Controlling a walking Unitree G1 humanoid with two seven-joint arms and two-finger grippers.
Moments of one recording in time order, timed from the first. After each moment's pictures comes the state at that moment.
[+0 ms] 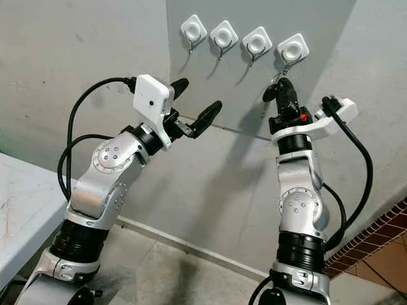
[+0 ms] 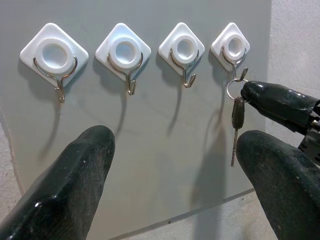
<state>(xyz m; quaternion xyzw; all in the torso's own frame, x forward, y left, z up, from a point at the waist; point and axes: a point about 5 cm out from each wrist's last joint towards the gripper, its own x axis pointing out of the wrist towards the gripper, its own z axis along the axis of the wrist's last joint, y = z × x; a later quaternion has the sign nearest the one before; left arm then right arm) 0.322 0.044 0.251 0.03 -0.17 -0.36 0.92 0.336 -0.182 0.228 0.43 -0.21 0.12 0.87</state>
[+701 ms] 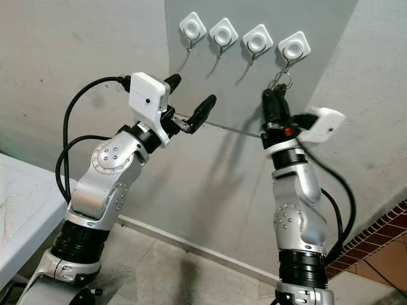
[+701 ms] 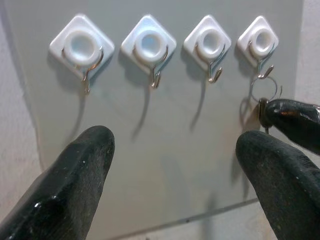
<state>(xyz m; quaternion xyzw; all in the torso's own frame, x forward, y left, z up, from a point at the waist) 0.323 0.049 0.246 0.02 -0.17 -0.32 0.93 0.318 -0.164 0.216 0.08 -0.24 0.15 0.96</state>
